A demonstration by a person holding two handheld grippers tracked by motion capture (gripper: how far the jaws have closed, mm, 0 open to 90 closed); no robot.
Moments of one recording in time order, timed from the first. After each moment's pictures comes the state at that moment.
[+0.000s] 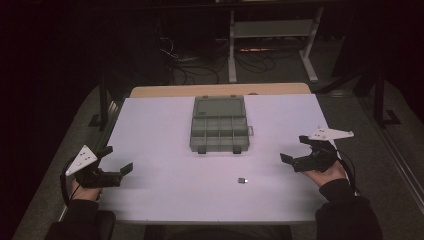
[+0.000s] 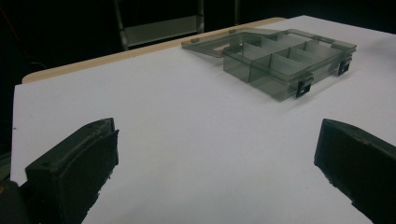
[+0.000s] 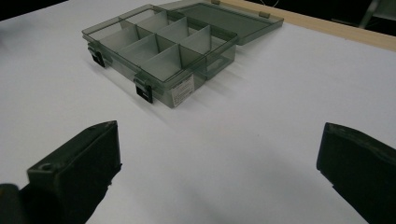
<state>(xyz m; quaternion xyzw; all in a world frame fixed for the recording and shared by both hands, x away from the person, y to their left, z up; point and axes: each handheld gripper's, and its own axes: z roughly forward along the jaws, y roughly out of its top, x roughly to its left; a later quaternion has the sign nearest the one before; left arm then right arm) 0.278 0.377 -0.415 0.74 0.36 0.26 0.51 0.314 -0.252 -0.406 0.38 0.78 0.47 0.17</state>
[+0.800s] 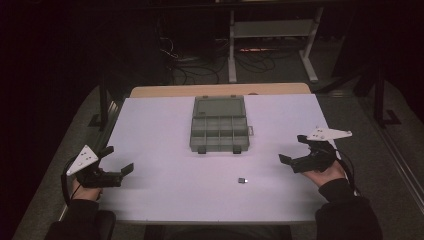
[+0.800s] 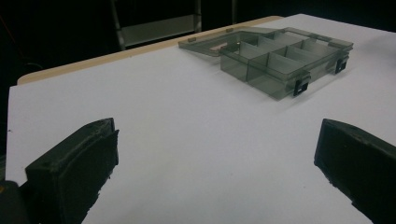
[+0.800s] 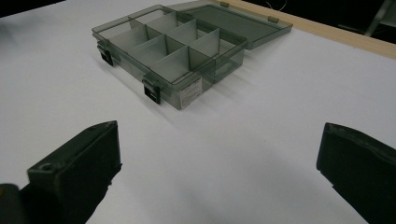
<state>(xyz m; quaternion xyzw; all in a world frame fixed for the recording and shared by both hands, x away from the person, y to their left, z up) 0.279 0.376 -0.415 0.74 0.36 0.26 0.51 0.313 -0.248 -0.402 0.36 0.79 0.47 0.17</state>
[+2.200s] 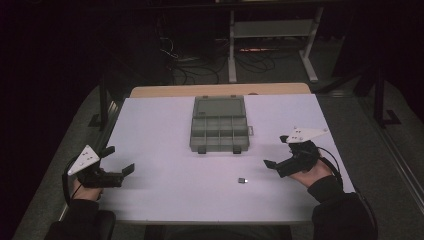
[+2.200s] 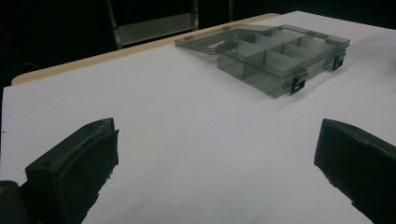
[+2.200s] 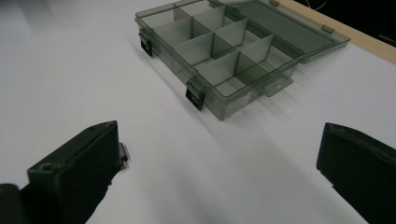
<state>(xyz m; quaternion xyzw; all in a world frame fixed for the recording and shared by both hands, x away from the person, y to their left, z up) 0.280 0.374 -0.415 0.74 0.35 0.26 0.51 0.314 -0.203 -0.392 0.29 0.84 0.44 0.16</state>
